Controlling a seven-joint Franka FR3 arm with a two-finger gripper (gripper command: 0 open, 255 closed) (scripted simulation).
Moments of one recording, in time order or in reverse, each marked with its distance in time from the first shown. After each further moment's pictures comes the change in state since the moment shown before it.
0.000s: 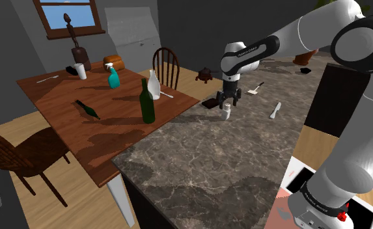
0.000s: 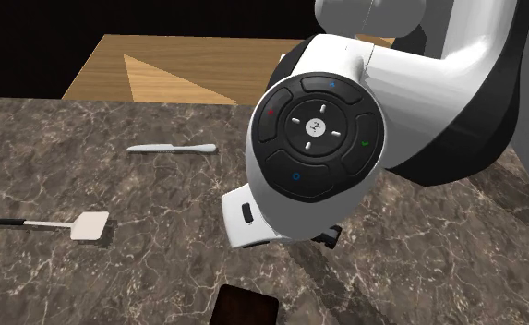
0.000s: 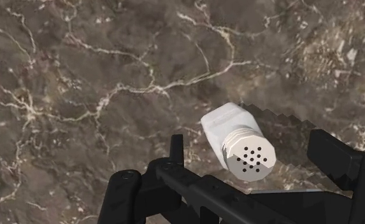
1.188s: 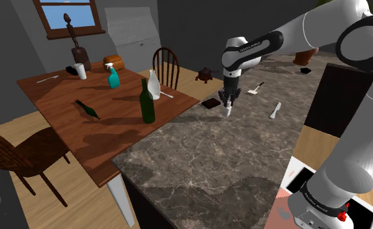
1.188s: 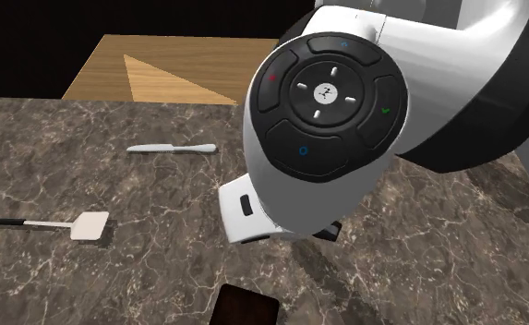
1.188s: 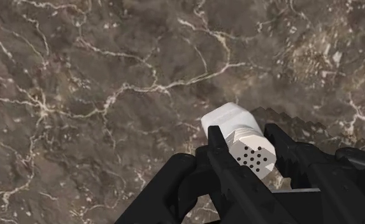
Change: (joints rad) arm 0.000 -0.028 -0.001 0.022 -0.005 -0.049 0.004
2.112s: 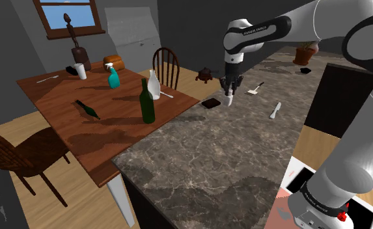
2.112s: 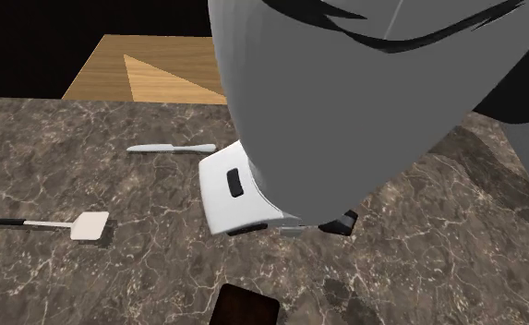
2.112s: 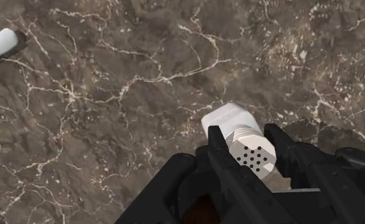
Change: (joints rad) arm 0.000 -0.033 -0.002 0.140 -0.007 -0.172 0.006
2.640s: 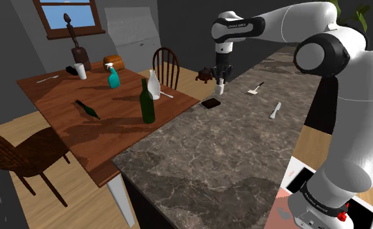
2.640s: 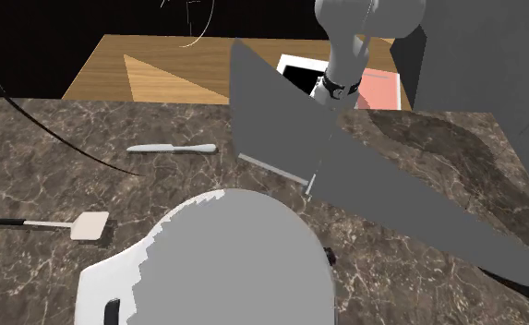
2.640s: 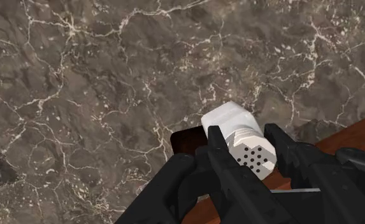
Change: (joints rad) arm -0.036 0.316 -0.008 0.496 0.035 -0.184 -0.035
